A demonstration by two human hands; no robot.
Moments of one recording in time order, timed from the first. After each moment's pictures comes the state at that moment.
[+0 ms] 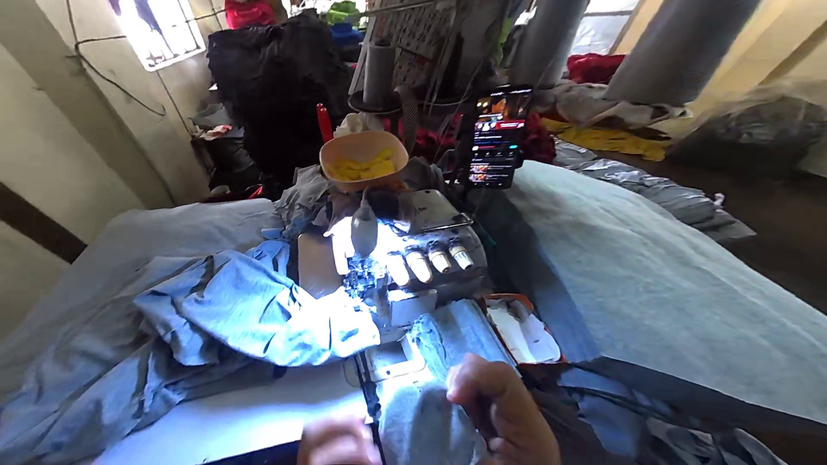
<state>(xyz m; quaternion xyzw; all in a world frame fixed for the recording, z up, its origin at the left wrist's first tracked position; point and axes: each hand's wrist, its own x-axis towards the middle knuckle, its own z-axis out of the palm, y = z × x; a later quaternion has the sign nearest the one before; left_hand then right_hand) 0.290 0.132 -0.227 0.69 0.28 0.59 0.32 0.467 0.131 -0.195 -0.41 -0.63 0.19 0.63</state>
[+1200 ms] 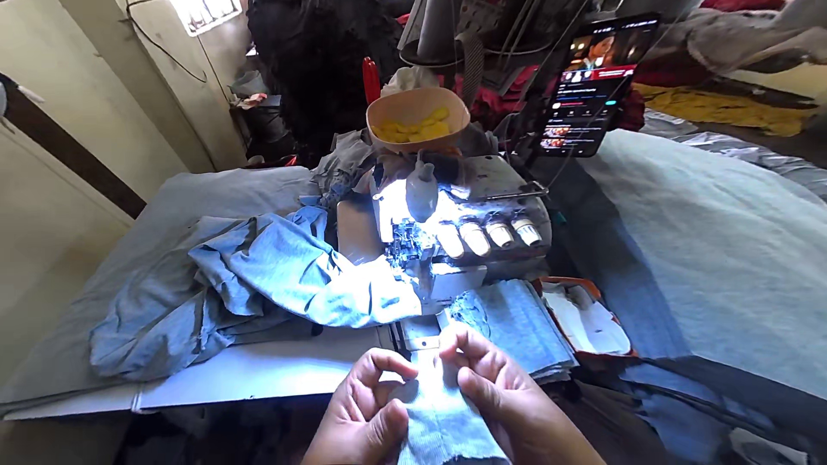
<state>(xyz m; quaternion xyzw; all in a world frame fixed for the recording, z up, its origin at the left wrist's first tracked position) 0.265 0.147 -0.209 0.39 0.16 0.46 0.78 0.462 0.146 -0.208 -0.19 -0.39 0.71 0.55</state>
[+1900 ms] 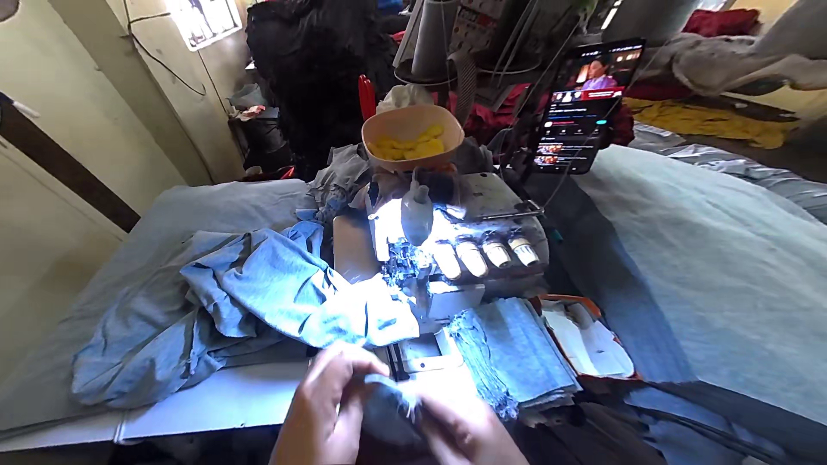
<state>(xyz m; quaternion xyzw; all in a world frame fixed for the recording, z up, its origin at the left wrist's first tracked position) 0.250 0.179 -0.197 0.74 0.41 0.44 0.31 0.442 0.140 -0.213 -0.46 -0.71 0.33 0.43</state>
